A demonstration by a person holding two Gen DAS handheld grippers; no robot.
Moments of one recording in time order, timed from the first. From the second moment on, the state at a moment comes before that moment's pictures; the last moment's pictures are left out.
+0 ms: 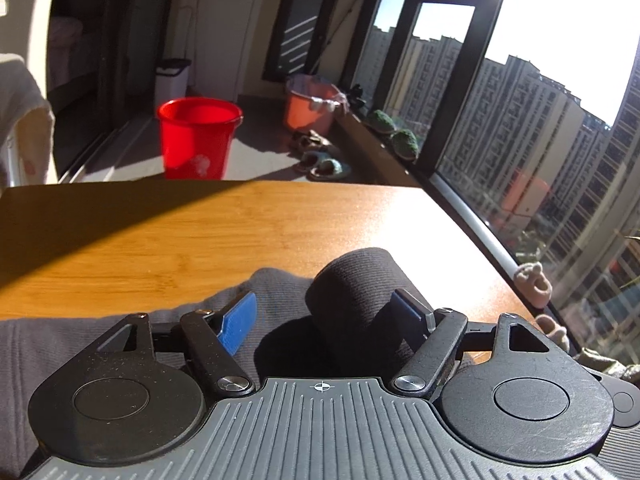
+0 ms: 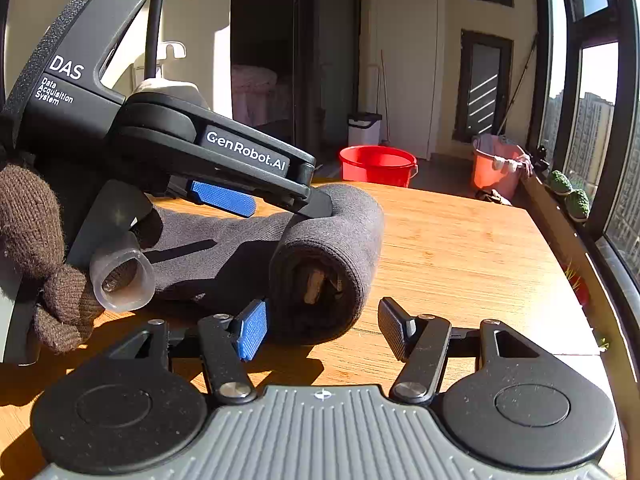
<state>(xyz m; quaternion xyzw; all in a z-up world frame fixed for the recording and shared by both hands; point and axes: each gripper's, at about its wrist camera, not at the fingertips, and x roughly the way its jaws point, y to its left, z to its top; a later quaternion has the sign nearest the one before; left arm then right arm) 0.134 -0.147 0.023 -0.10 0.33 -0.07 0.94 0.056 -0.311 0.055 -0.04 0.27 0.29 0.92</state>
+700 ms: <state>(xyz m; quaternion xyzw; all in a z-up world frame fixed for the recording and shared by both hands) 0.111 -0.111 0.009 -0.11 0.34 -0.03 0.93 0.097 -0.327 0.041 0.13 0.33 0.29 0.89</state>
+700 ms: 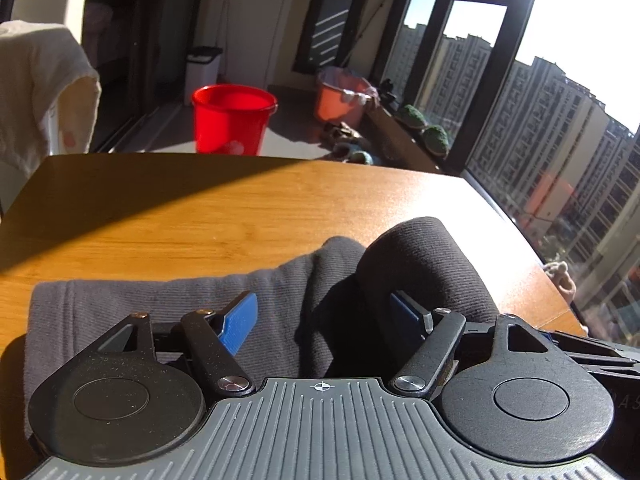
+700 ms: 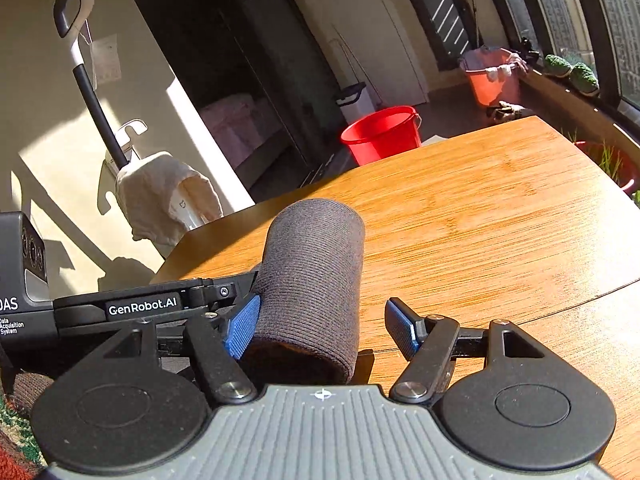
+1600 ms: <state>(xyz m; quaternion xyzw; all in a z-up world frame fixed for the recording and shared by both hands) 0.118 -0.146 0.024 -0.15 0.32 -0.09 0.93 0.064 -0.311 0.059 -0.11 0.28 0.25 0.92</state>
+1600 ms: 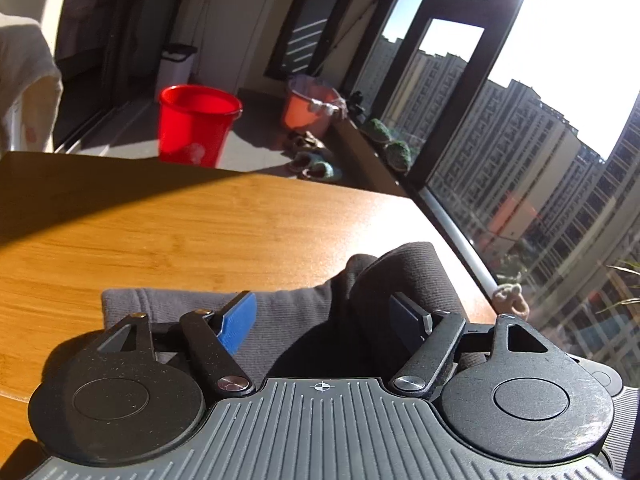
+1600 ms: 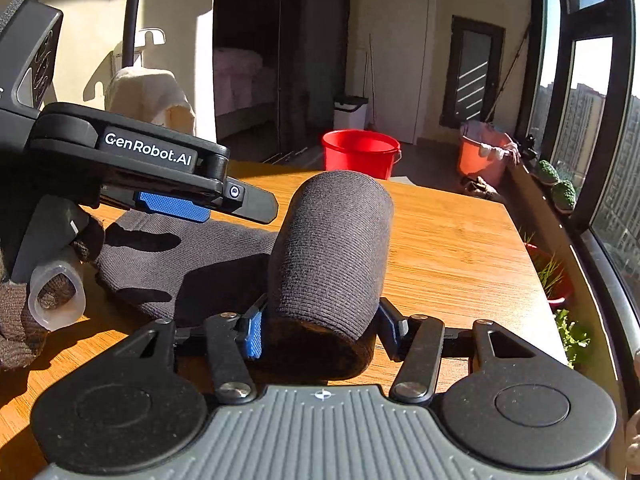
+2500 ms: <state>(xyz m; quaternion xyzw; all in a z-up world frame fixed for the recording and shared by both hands) 0.123 -0.158 0.041 -0.13 0.31 -0.08 0.94 0.056 -0.314 0.050 -0.17 0.24 0.22 0.93</state>
